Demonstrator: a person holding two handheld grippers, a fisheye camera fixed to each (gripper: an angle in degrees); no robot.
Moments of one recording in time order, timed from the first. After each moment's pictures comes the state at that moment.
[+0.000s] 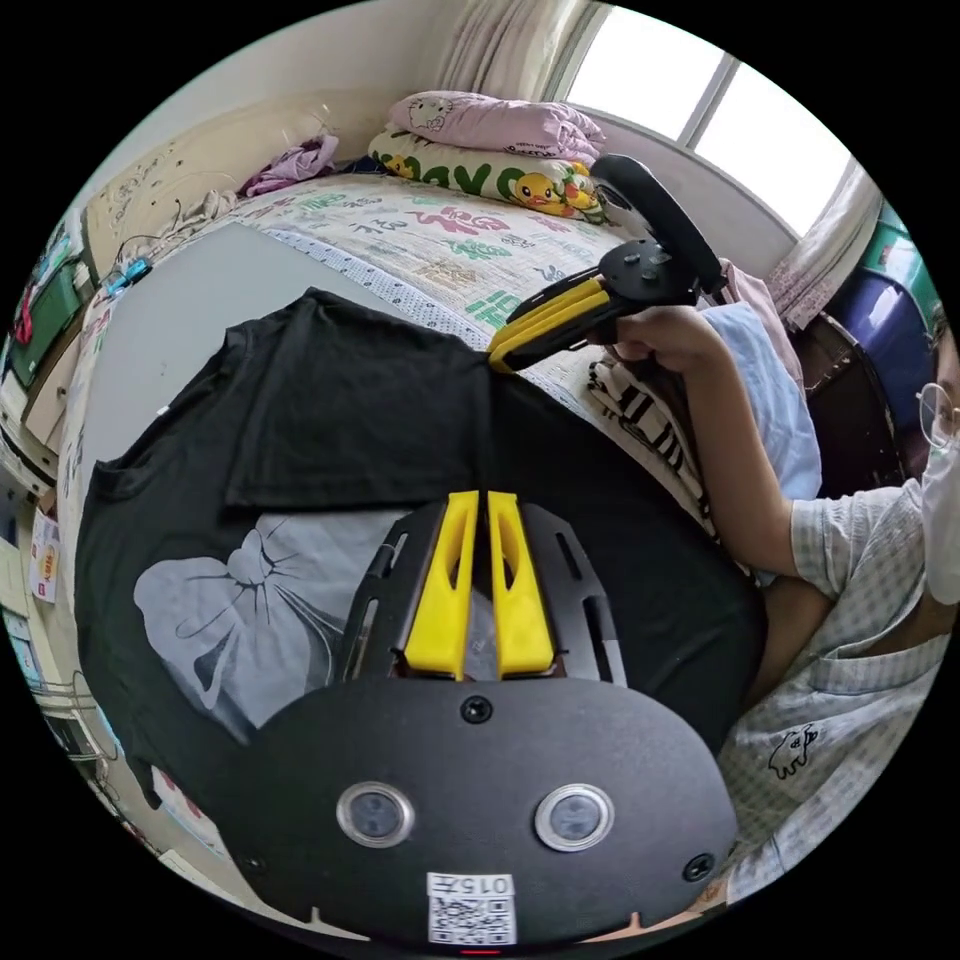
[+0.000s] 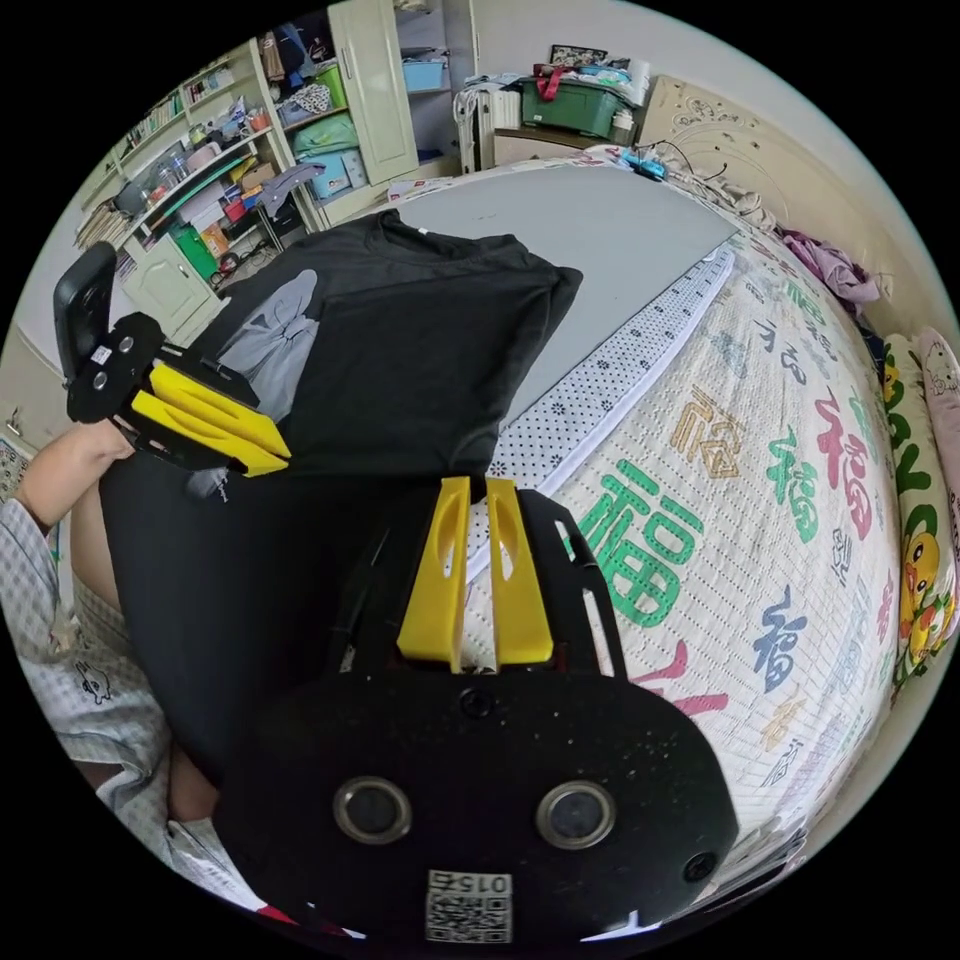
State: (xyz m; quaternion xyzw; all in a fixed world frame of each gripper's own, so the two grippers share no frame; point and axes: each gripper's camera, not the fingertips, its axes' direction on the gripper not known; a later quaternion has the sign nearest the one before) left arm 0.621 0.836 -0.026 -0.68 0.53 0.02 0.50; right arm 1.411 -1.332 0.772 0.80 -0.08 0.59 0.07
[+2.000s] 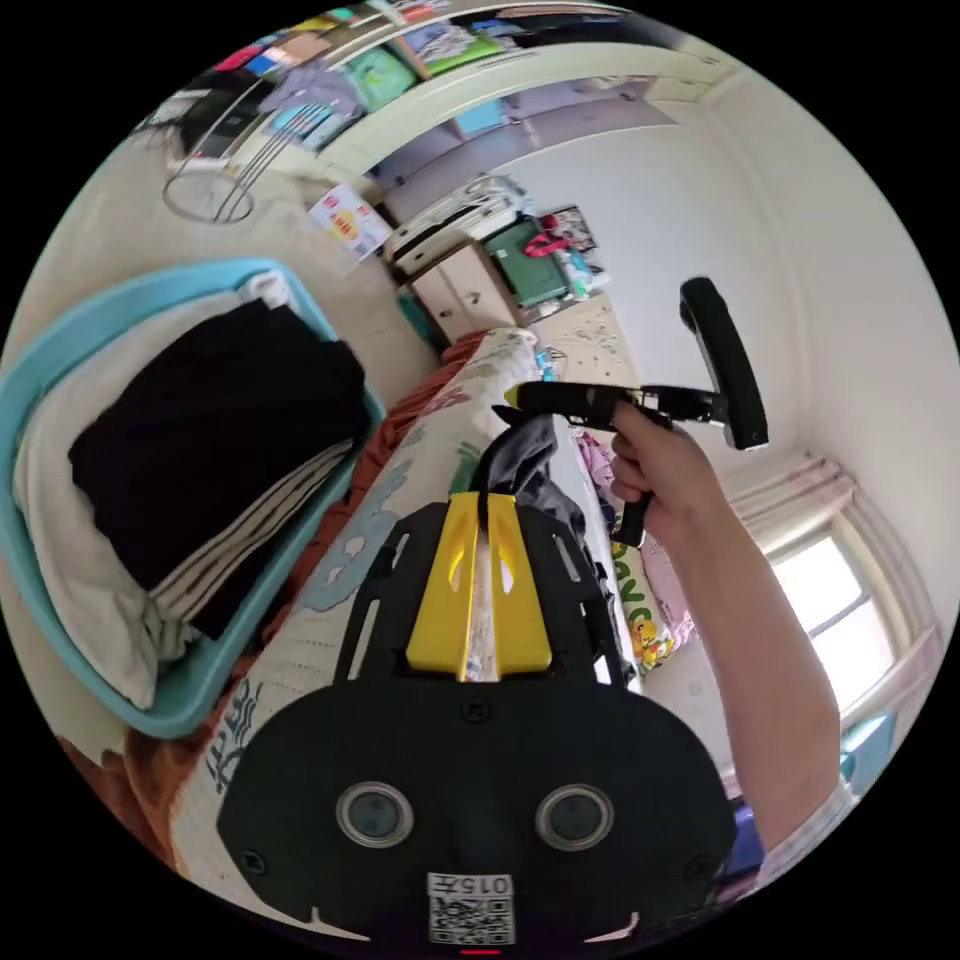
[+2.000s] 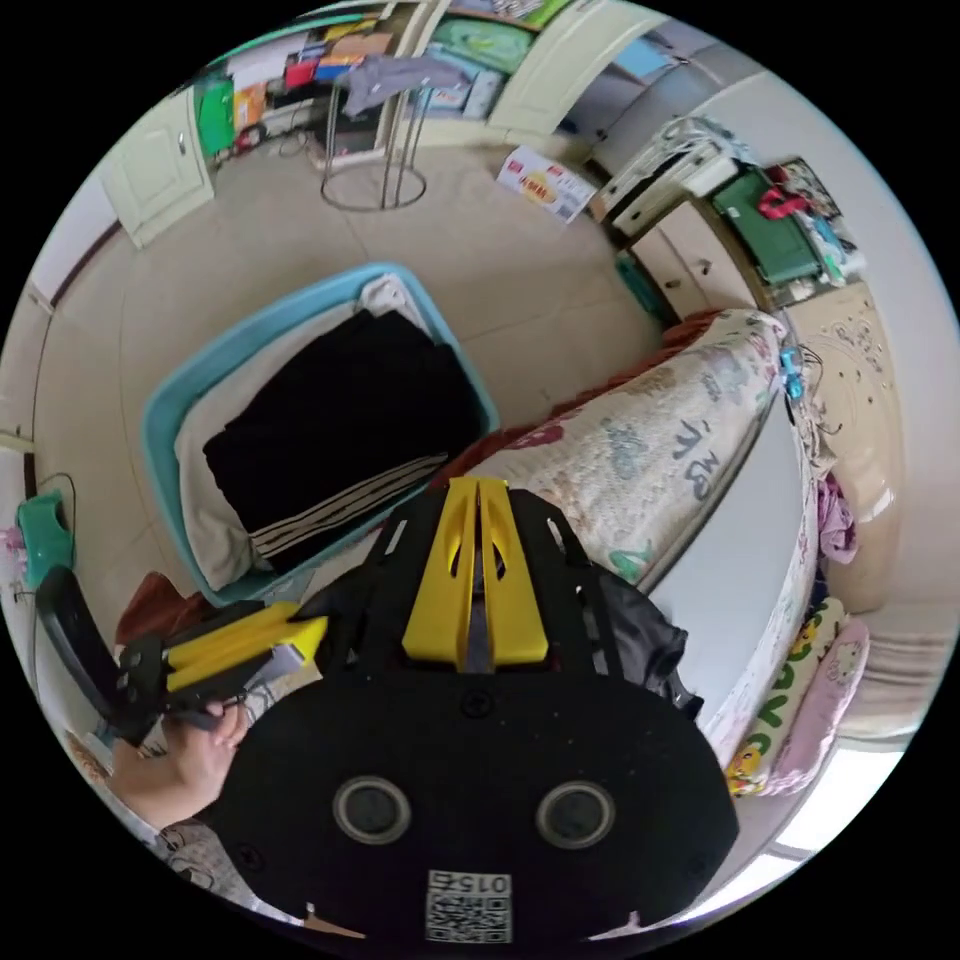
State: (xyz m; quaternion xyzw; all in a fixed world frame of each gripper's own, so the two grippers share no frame) left arm 0.024 0.884 -0.070 -0.59 0.04 -0.52 0.62; right arm 1.931 -1.381 0.406 0.70 0.01 0.67 0.23
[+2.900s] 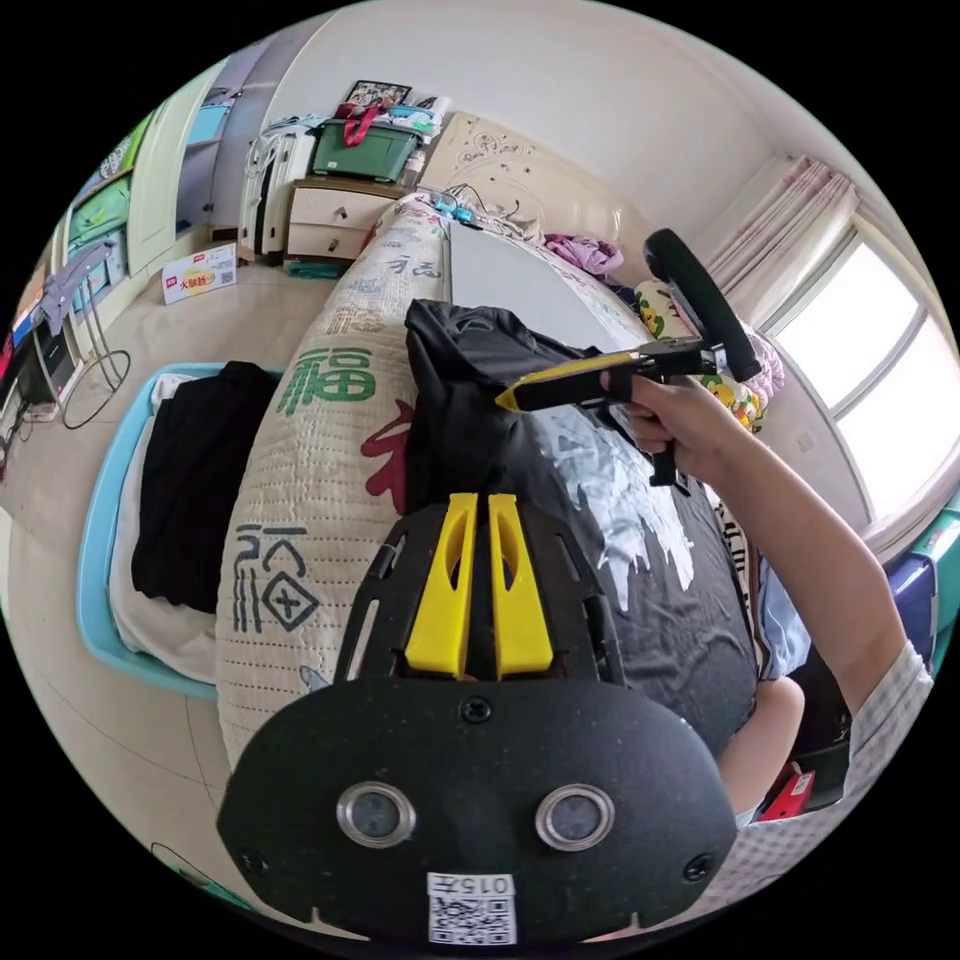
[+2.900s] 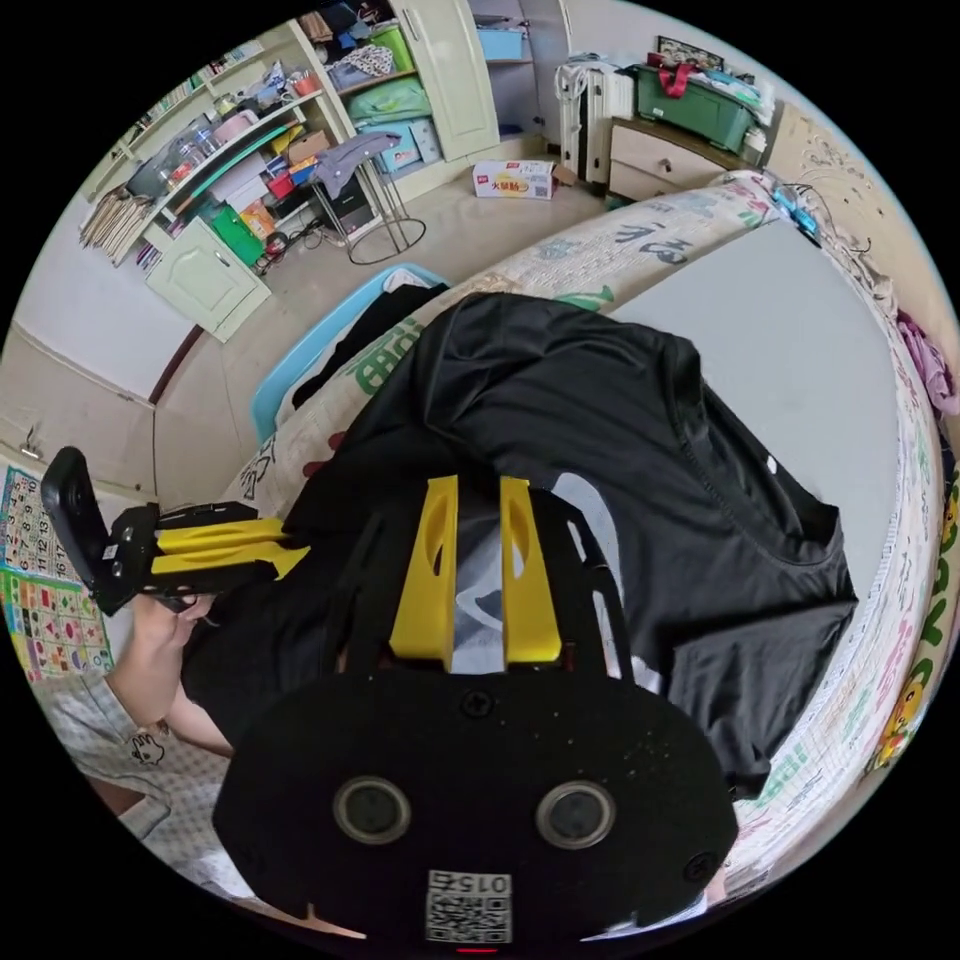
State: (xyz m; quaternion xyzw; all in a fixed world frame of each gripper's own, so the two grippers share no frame) left arm 0.276 0.770 -0.078 -0.73 0.23 -0.21 0.61; right arm 1.744 -1.436 0.657 0.83 -0.08 0.53 0.15
